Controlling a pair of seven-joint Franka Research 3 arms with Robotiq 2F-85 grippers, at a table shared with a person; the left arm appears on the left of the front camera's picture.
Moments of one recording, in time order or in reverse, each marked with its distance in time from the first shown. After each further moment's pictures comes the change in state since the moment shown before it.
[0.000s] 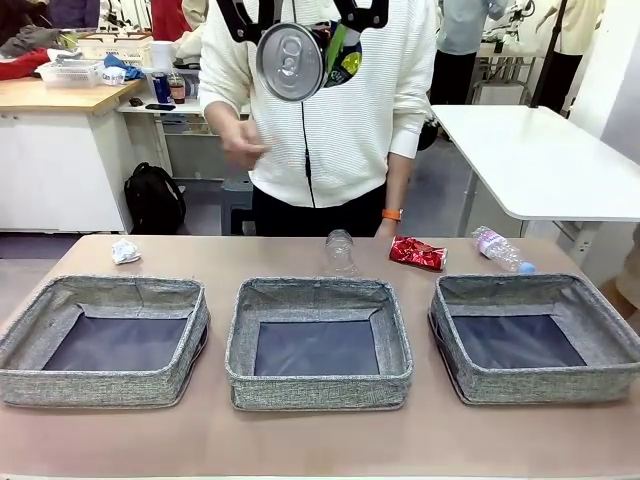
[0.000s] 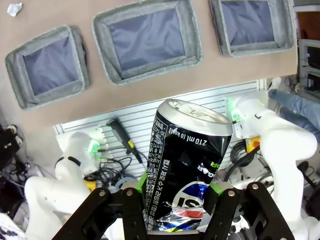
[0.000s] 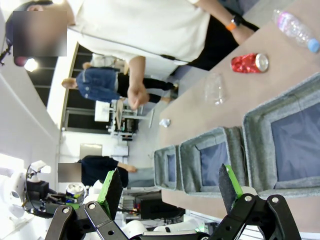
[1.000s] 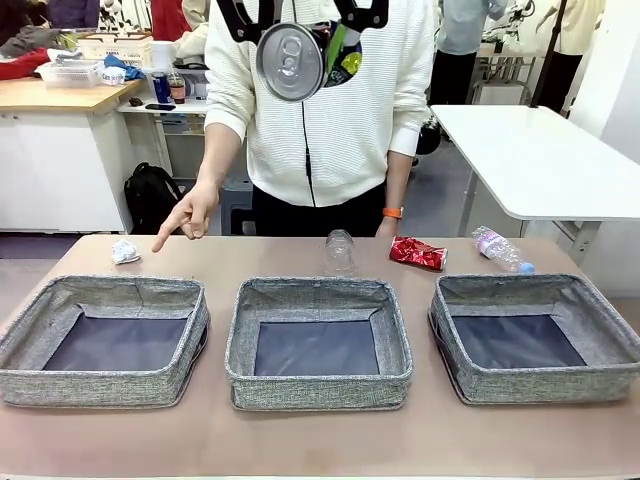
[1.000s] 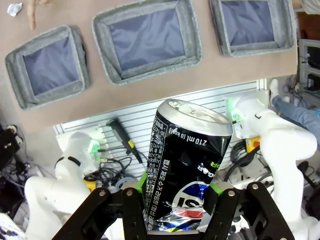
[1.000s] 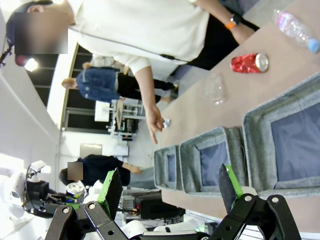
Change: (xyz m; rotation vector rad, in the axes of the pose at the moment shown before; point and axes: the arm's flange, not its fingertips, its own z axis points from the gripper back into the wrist) left arm 0.000 0.000 0.000 0.000 0.001 -0.001; right arm 0.000 0.000 0.000 0.000 0.000 0.000
